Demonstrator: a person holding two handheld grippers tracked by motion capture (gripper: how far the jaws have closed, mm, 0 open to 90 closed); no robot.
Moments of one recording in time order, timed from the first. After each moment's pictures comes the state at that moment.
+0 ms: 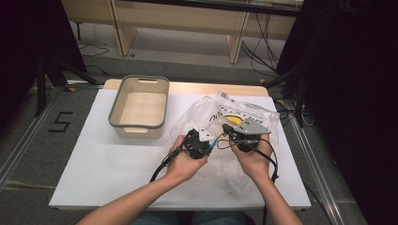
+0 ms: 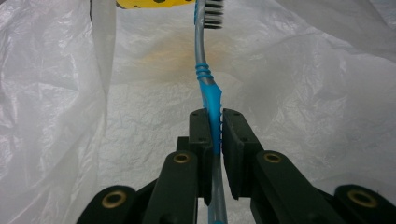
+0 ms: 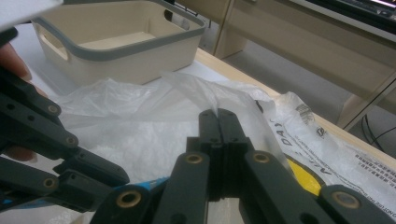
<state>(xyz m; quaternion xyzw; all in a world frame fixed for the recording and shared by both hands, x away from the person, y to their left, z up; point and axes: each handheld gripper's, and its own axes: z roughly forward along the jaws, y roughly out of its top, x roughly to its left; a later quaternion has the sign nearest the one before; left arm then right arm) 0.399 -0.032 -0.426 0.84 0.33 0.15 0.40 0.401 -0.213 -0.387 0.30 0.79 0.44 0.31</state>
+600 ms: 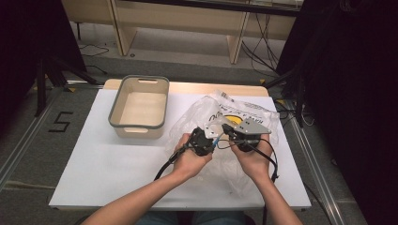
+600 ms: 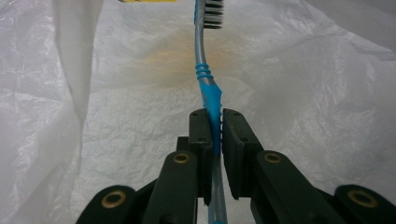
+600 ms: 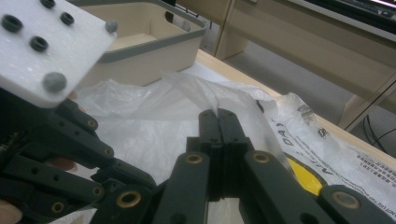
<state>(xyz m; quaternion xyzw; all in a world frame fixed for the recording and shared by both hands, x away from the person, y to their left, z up) 0.413 -0.046 -0.435 0.84 0.35 0.16 0.38 0.401 -0.213 -0.386 0.30 0.79 0.44 0.31</state>
